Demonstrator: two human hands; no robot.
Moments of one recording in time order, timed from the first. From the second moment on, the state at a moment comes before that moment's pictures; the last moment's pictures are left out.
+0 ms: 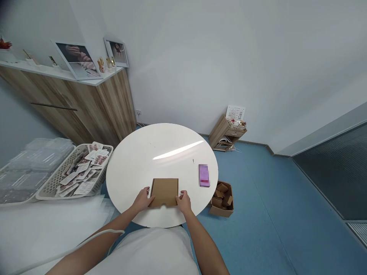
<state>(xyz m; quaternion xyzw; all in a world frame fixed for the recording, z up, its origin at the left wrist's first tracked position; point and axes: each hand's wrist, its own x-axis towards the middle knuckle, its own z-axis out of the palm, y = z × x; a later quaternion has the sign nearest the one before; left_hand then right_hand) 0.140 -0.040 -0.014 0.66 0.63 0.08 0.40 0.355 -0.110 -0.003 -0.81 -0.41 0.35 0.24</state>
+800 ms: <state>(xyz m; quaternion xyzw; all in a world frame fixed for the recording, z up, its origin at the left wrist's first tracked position) 0.128 -0.067 0.014 0.71 0.51 0.21 0.43 0.350 -0.135 0.011 -0.69 -0.59 0.35 0.25</state>
